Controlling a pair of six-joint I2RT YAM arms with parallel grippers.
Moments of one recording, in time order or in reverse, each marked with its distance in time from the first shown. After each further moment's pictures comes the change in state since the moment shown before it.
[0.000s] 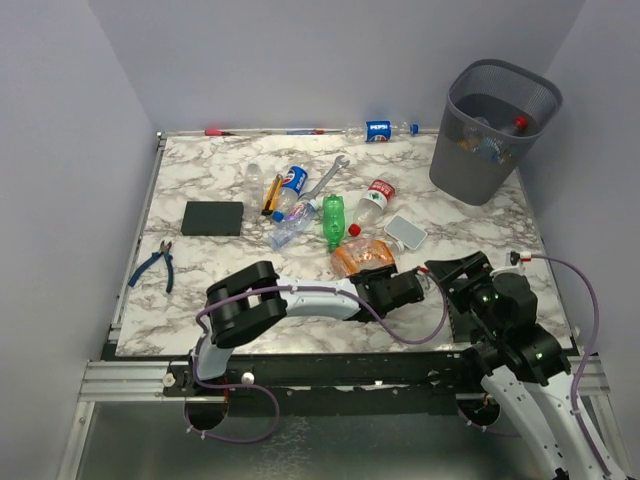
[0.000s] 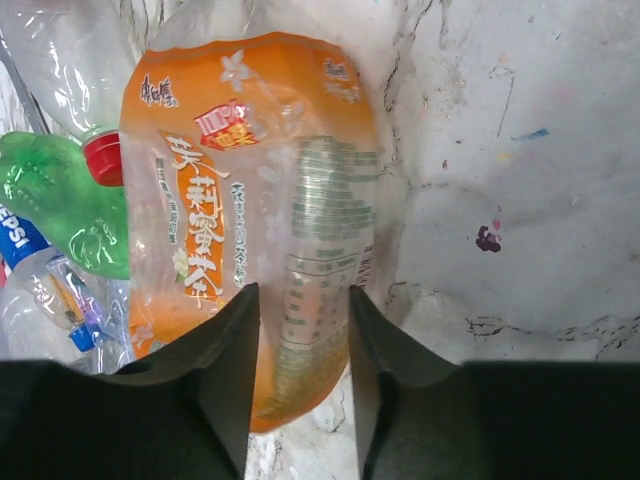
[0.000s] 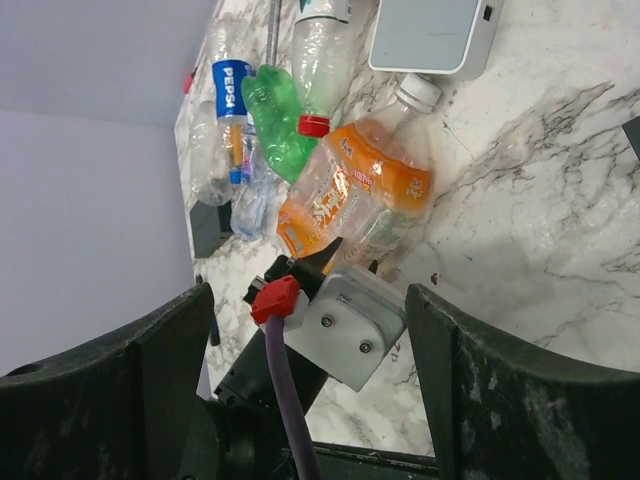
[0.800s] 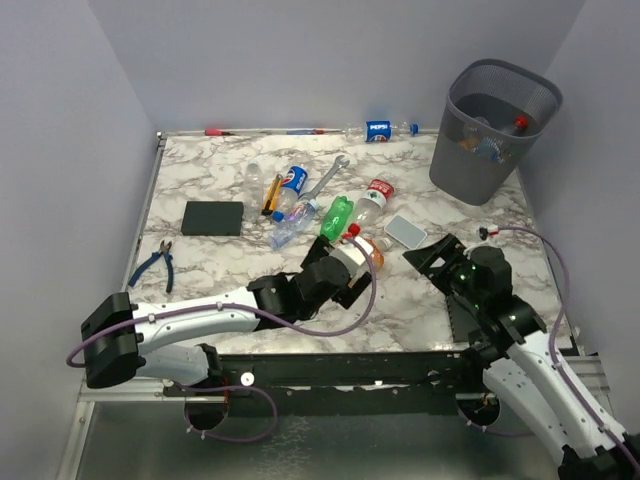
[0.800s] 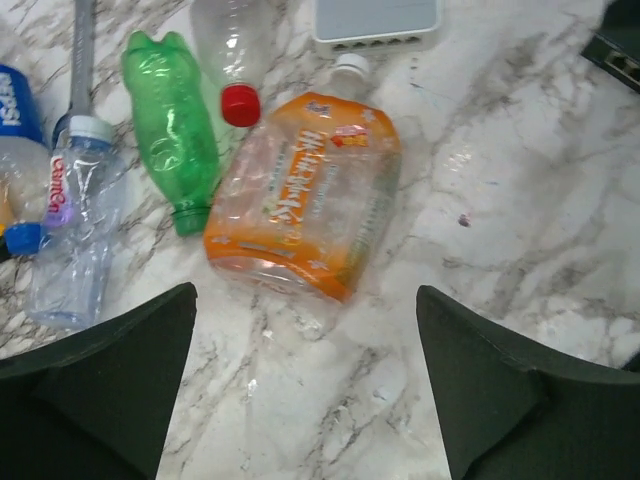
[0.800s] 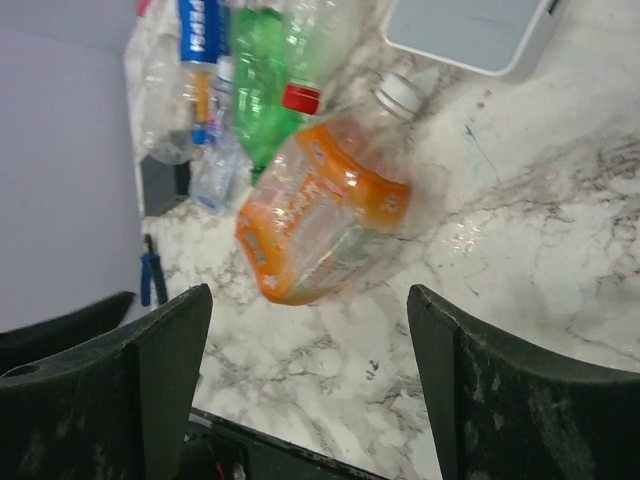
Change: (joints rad) left arm 0.024 -0.719 -0.435 0.170 0.104 -0.335; right arm 0.000 0.272 0.014 0.245 -0.121 -0.160
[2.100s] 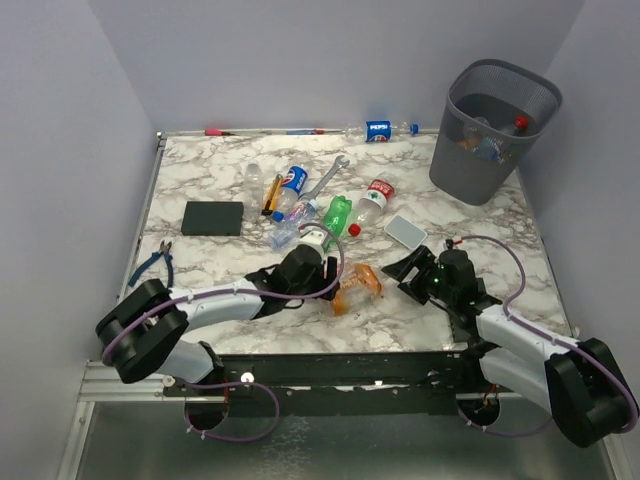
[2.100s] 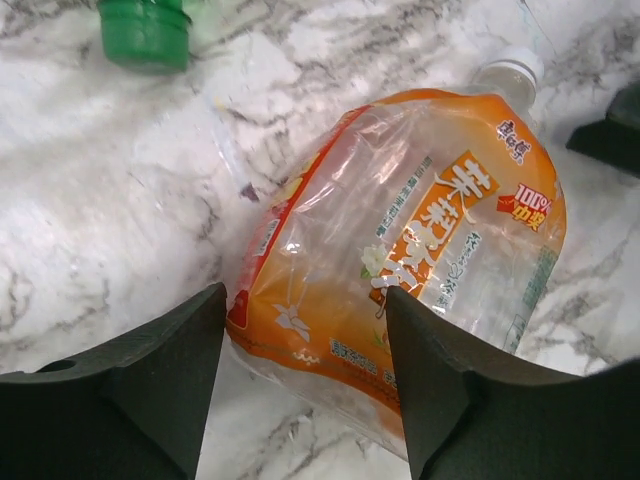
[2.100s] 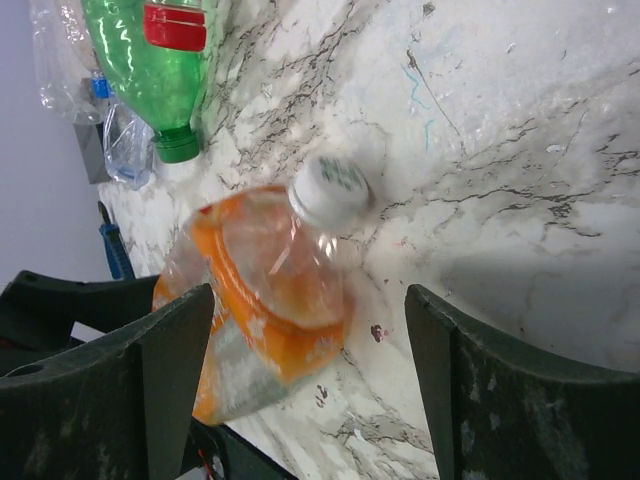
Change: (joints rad) left arm 0.354 0.165 -0.229 0.256 0.382 -0.445; right arm 0.007 0.520 -0.271 0.619 -0.150 0.092
